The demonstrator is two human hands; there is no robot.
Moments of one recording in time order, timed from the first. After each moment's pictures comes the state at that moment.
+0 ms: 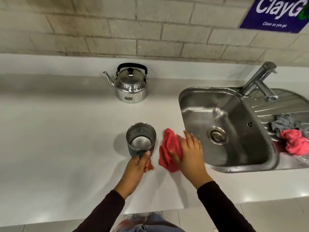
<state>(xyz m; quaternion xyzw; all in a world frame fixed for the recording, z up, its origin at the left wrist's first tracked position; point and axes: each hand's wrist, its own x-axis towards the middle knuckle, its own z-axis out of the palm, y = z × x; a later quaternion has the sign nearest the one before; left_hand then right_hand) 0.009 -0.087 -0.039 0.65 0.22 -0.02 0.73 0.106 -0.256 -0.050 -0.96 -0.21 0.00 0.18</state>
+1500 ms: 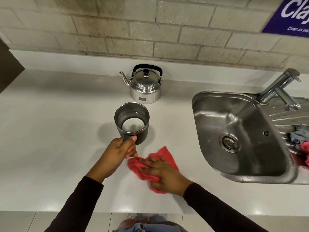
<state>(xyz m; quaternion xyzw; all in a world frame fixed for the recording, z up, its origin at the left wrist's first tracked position) 0.001 -0.008 0.014 0.69 0.20 0.02 0.69 0.077 -0.199 -0.096 -0.76 -0.58 0.19 0.20</state>
